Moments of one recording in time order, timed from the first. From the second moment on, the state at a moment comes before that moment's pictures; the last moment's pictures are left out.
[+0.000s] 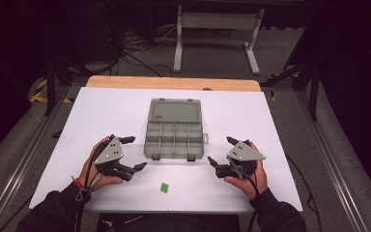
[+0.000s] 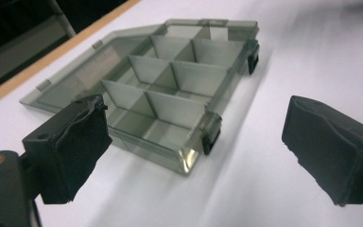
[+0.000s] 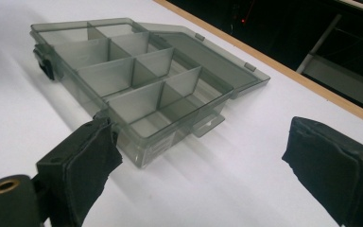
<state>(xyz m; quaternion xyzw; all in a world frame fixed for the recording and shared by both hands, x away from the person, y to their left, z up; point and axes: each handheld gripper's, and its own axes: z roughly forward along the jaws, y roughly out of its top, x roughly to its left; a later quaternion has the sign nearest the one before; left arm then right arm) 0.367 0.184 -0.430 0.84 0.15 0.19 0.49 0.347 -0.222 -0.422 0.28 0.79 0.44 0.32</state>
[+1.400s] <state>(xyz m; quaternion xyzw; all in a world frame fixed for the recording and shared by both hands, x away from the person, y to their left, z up) 0.350 0.140 -0.458 0.90 0.10 0.07 0.43 0.324 -0.217 -0.437 0.27 0.81 0.41 0.31</state>
